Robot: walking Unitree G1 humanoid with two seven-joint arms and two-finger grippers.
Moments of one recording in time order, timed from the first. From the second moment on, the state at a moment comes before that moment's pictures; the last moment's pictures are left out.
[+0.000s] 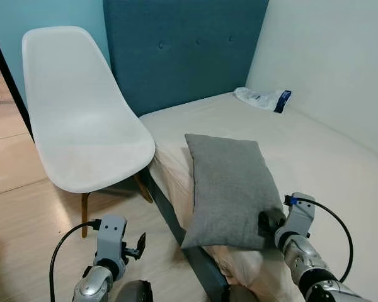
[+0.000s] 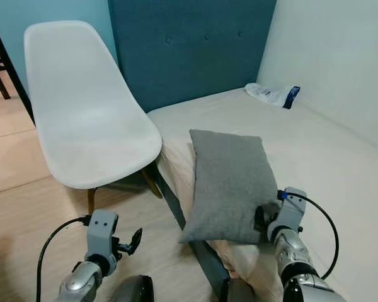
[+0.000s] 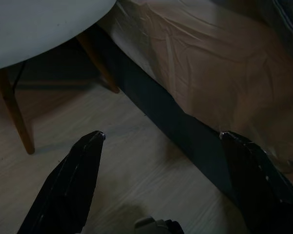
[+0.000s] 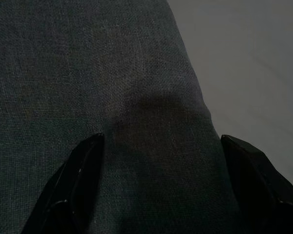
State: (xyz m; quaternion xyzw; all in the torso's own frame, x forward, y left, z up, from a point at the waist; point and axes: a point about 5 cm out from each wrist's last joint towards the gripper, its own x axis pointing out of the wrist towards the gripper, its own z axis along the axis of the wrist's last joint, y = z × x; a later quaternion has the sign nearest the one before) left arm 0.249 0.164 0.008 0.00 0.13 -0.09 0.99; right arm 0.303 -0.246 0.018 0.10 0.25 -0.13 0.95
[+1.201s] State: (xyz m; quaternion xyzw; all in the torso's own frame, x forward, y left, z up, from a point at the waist) left arm 0.261 0.157 0.020 0.00 0.11 -0.10 0.99; right arm 0.322 -0.192 0.031 0.25 0.20 0.05 0.95
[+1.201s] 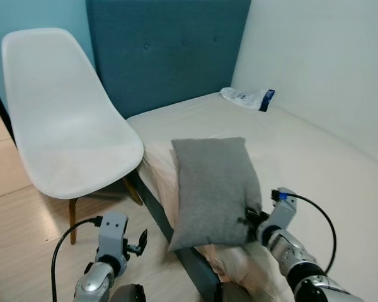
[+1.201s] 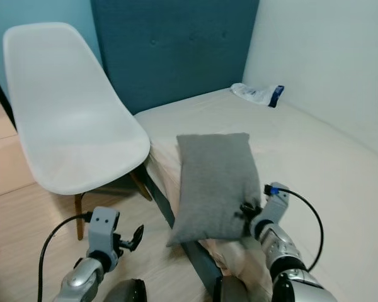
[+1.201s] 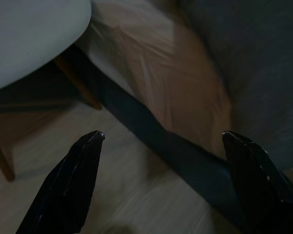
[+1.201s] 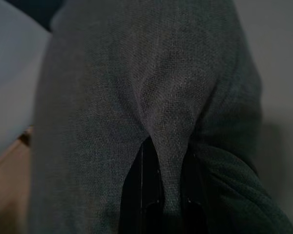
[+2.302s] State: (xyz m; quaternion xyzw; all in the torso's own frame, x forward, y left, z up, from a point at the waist) left arm 0.228 0.169 0.031 -0.01 0.08 -0.04 1.00; right arm 0.294 -0.129 0.061 0.34 0.08 0.31 0.88
